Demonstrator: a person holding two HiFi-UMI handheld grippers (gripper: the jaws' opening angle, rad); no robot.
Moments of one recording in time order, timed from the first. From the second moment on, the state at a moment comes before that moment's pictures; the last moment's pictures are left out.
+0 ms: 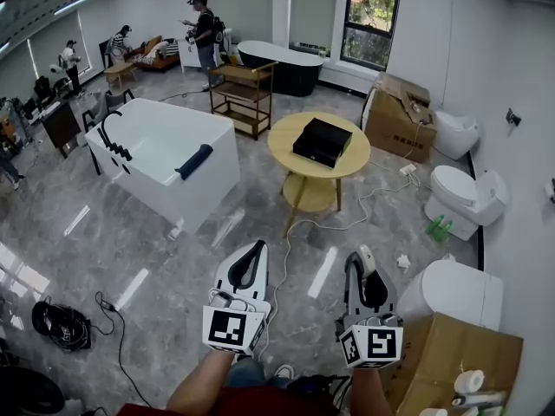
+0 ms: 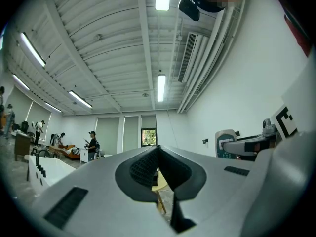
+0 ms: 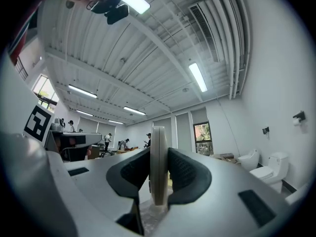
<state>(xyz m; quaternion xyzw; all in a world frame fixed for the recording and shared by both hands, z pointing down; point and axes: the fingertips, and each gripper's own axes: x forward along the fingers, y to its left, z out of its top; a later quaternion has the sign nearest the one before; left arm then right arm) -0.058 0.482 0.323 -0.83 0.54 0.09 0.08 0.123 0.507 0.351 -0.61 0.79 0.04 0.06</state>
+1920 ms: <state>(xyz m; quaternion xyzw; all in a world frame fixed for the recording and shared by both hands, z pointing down) -0.174 0.181 0.346 -0.87 0.49 0.07 0.05 -0.004 0.225 0.362 -0.66 0.75 0.07 0.03</state>
